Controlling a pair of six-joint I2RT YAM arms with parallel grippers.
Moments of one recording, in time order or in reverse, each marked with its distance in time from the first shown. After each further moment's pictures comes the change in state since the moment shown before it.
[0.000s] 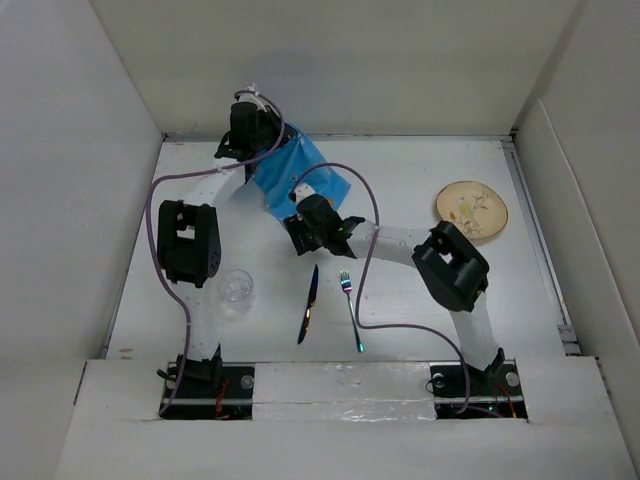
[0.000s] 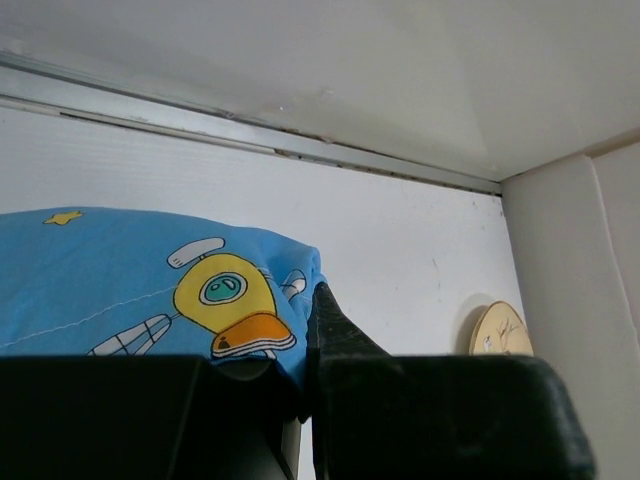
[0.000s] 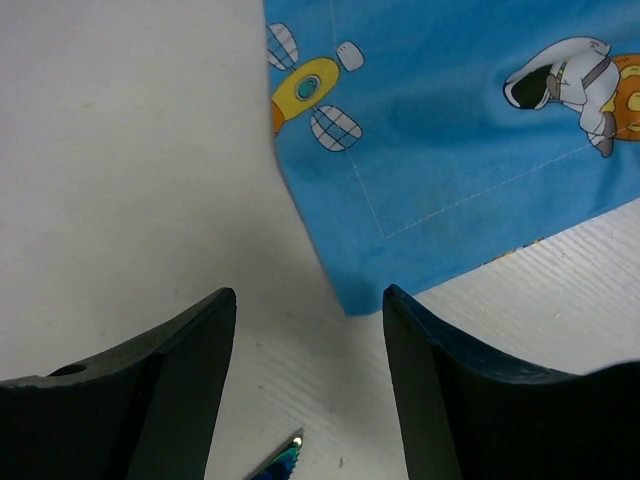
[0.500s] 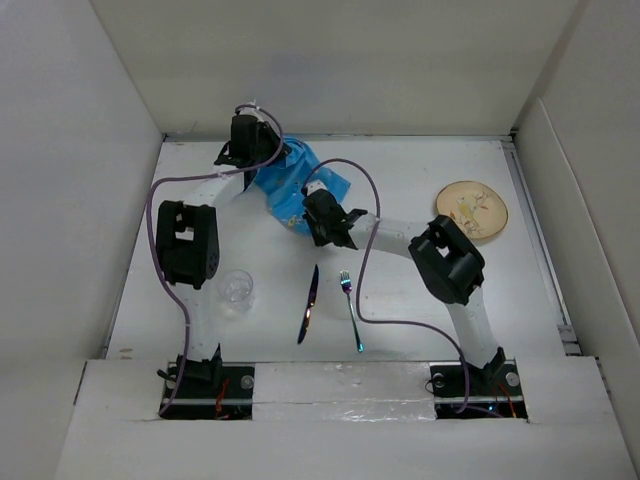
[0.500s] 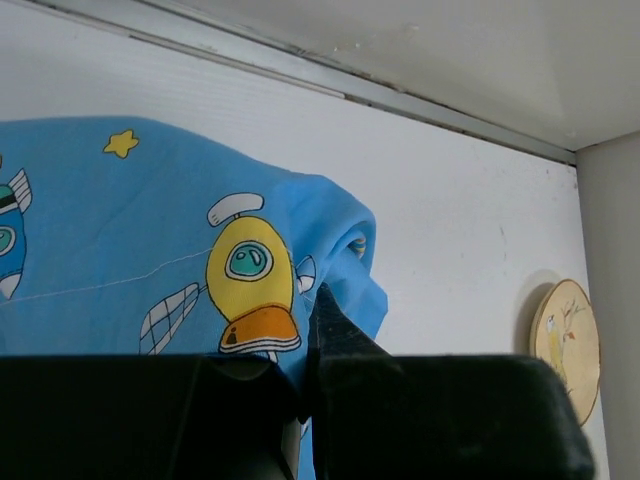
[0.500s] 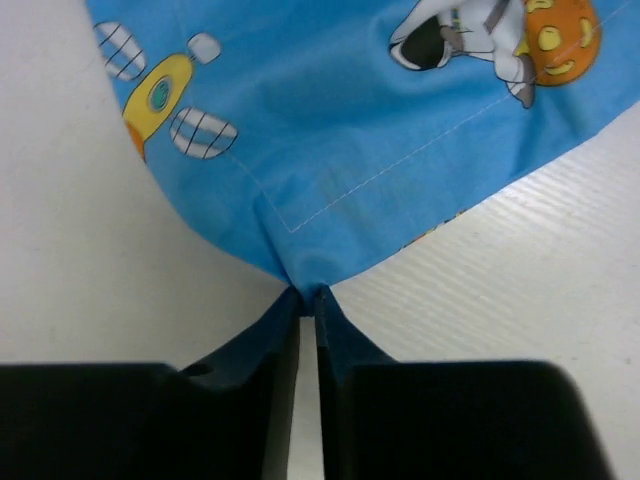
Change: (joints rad) left arm 0.003 -0.007 -0.088 -0.043 -0.033 0.061; right arm -0.053 0.082 0.084 -0.133 0.084 0.023
